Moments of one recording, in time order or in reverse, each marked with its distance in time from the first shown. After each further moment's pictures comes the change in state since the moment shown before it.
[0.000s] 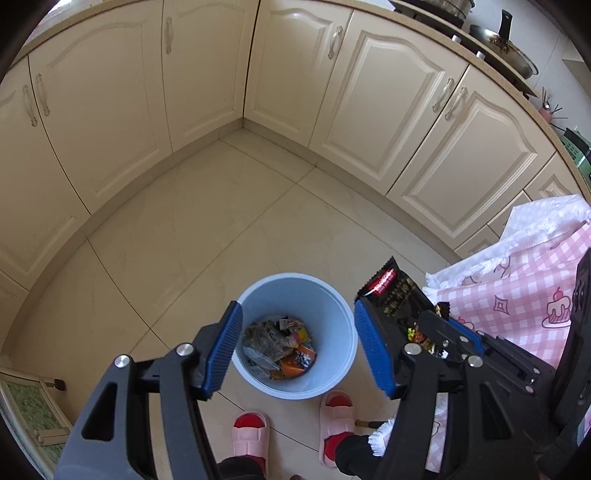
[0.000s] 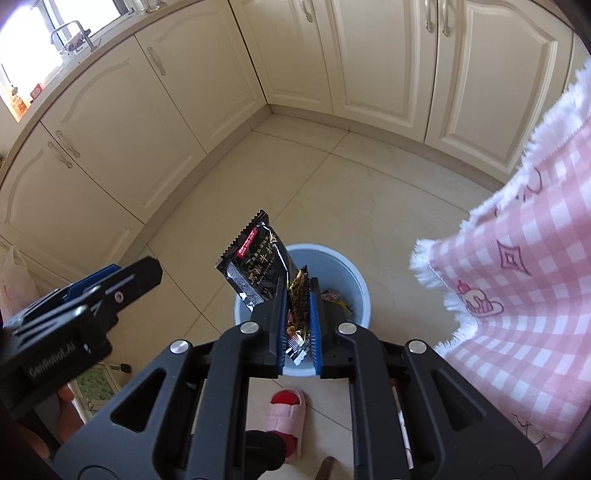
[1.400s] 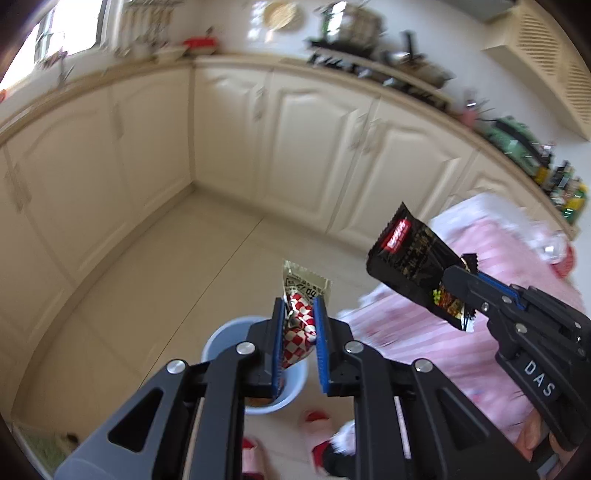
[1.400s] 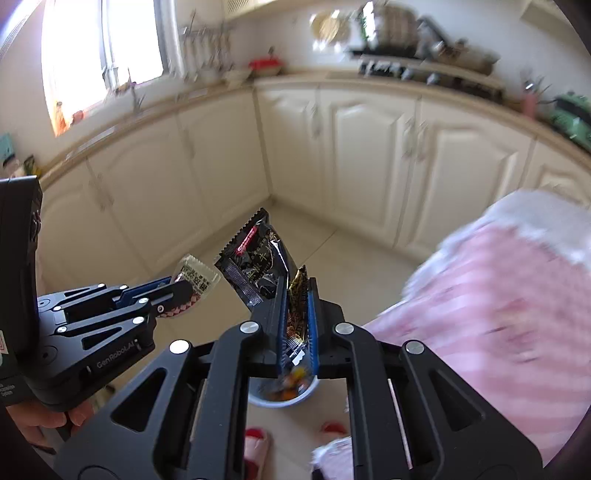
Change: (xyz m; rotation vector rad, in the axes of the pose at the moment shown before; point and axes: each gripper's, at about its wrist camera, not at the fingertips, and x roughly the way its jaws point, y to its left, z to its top) left arm -0.116 -0.068 -0.002 0.166 -0.145 -0.098; right arm -0.174 -0.010 0.010 -0.149 -0.268 -0.026
